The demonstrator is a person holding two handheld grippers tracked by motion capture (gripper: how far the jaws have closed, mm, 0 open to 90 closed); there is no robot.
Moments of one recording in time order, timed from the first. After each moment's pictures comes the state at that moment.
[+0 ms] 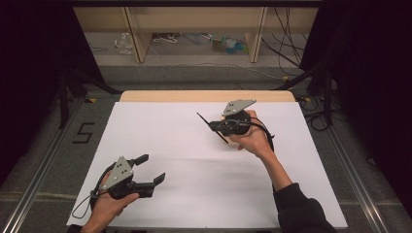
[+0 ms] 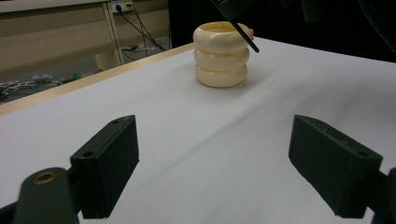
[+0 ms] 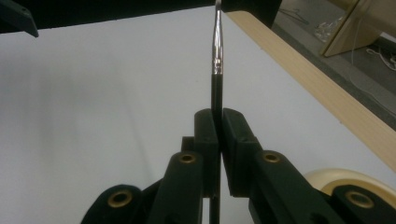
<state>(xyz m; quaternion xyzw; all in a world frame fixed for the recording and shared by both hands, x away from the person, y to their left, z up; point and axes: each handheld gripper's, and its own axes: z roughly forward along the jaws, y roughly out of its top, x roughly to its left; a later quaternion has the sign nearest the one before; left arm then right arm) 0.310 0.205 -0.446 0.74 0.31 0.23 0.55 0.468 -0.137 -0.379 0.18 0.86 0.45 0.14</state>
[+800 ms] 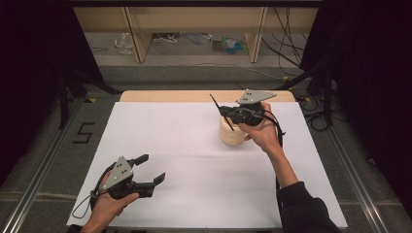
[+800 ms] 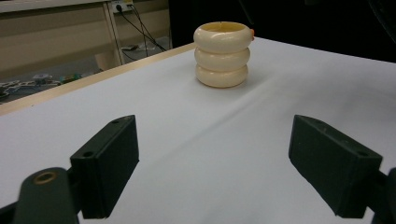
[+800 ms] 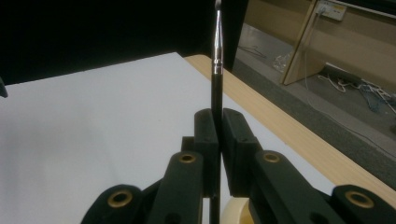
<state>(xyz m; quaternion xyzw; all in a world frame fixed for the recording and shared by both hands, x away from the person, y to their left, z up) 0.310 0.206 -0.446 0.74 0.31 0.24 0.55 0.474 -0.167 -0.357 0.22 0.81 0.51 0.19</state>
